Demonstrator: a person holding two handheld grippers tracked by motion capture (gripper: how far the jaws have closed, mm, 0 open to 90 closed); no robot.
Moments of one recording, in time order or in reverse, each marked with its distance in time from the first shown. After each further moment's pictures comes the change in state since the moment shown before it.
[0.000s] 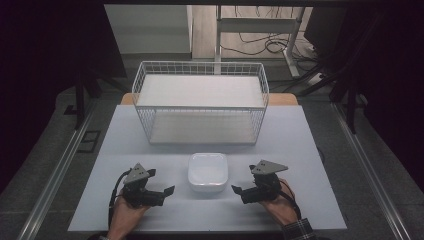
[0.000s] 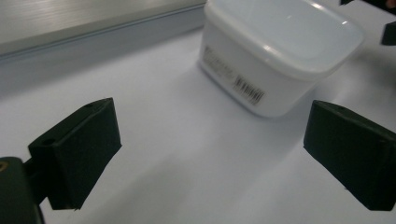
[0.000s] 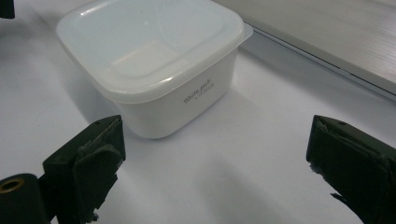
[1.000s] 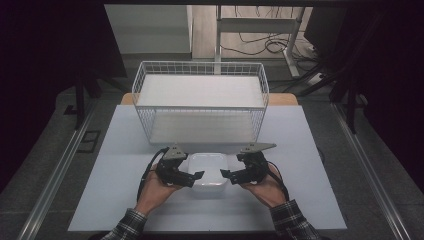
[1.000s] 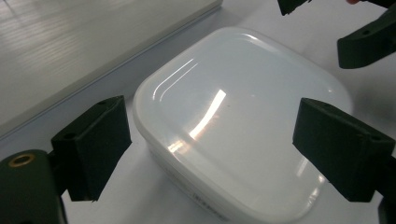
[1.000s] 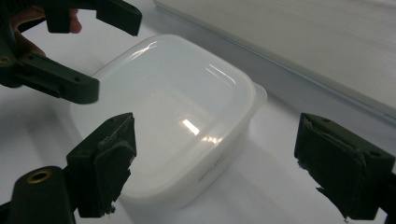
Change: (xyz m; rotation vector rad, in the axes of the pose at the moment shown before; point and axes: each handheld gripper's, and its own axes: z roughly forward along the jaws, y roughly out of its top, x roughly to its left) left arm -0.024 0.070 0.070 0.095 -0.075 0.125; right arm -0.007 0.053 0.025 0.044 0.078 0.112
